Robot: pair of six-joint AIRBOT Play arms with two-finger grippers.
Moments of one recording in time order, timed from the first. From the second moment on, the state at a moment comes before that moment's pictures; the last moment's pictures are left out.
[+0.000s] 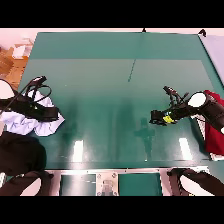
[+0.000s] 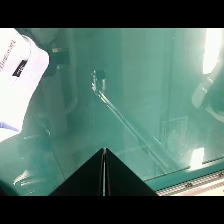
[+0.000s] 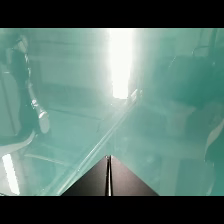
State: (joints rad) left arm -0.03 -0.98 0.92 1.25 -1.39 -1.49; right arm 0.05 -1.09 0.75 -1.13 1.17 1.55
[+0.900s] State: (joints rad) left arm -0.03 -0.98 0.92 1.25 -1.29 -1.49; right arm 0.05 -1.09 0.75 -1.13 1.17 1.55
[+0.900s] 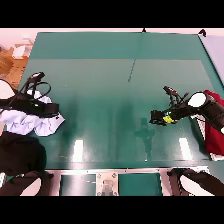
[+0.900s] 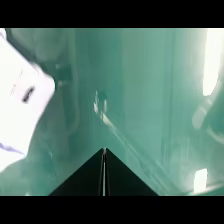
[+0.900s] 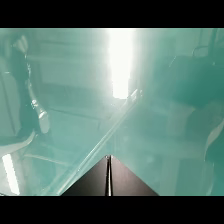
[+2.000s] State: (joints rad) left arm 0.18 -1.32 0.89 1.73 -1.12 -1.47; right arm 0.05 -1.09 0.75 -1.13 1.15 1.55
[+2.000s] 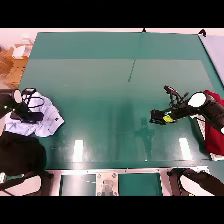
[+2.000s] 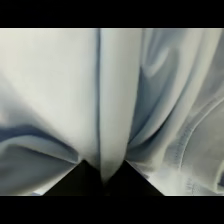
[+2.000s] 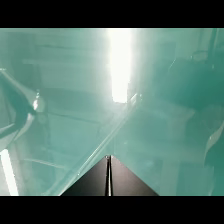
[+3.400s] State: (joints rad) left arm -0.32 -1.49 1.47 1.07 -1.17 -1.49; right arm -0.19 -1.06 0.96 -1.12 1.39 1.54
